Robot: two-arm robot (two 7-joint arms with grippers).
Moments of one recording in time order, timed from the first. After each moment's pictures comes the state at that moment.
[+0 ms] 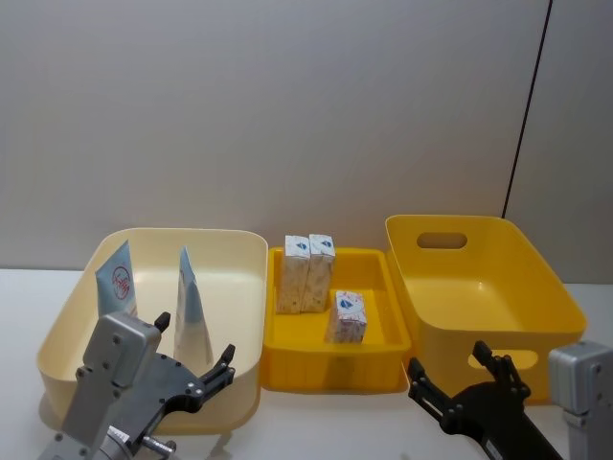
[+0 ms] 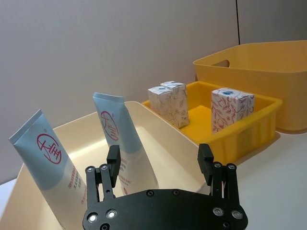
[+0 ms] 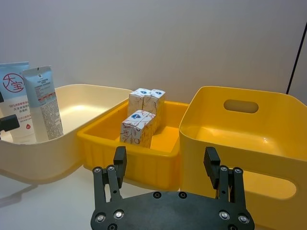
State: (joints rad) left arm -0.24 0.38 0.45 -1.63 -0.20 0.01 -0.01; right arm -0.01 0.34 -0.23 -1.77 0.29 0.03 0.07
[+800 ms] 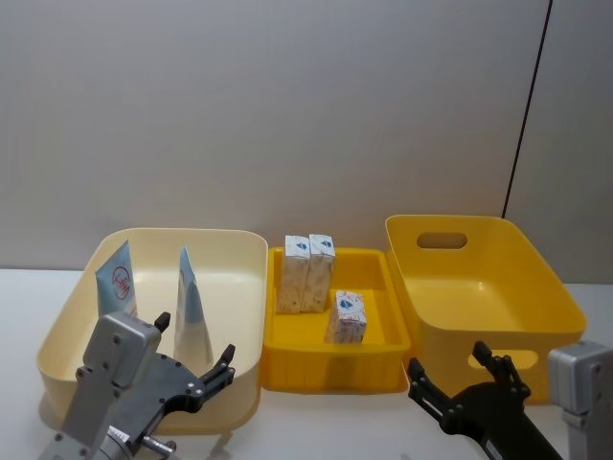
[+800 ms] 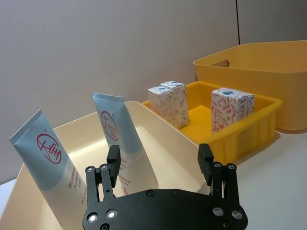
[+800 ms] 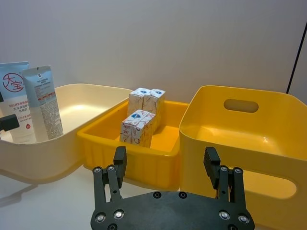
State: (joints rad) left arm -0.24 0.38 0.45 -1.63 -0.20 0.01 -0.01; right arm -0.01 0.34 -0.23 -1.77 0.29 0.04 0.07
